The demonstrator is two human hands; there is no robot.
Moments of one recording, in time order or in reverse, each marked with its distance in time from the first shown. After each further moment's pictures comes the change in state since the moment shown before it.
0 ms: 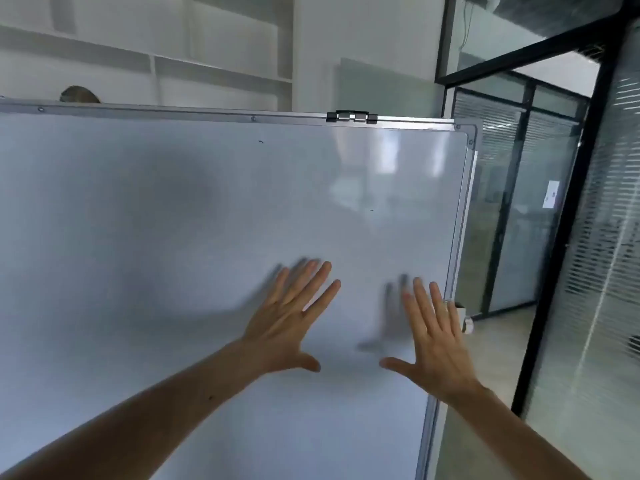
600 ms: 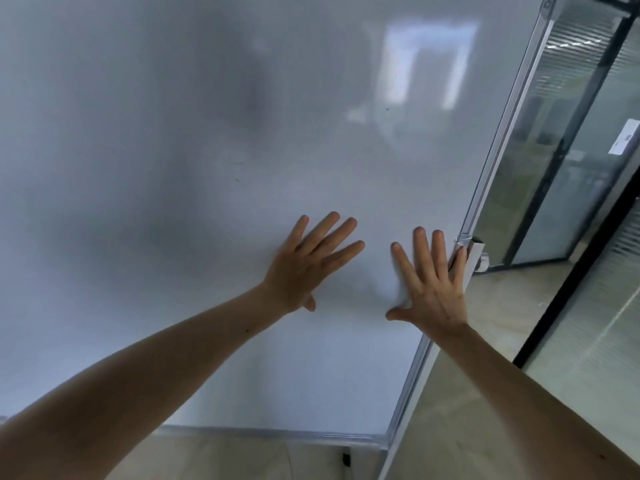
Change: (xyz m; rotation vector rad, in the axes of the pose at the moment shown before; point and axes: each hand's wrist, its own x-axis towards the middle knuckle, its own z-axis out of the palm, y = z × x) left_hand 0.031 0.029 0.089 0.237 -0.292 -0.013; right_hand 0.024 0.037 0.100 -0.098 -0.244 -0.169
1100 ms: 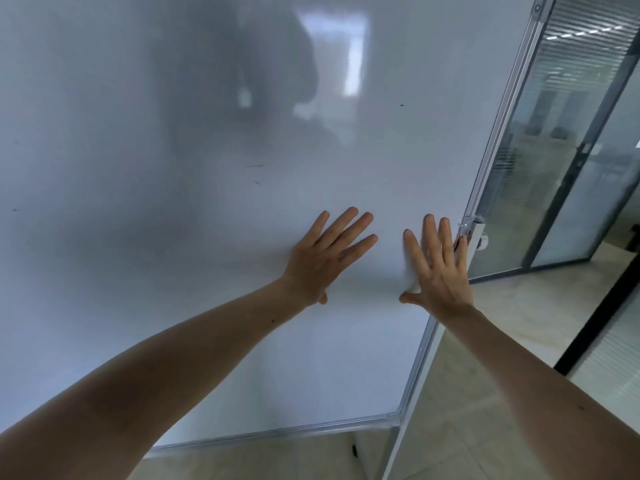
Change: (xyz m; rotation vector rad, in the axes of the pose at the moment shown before) left_hand 0.102 -0.056 0.096 0.104 0.007 -0.002; right_hand 0.141 0.017 0.099 0.042 -0.007 0.020
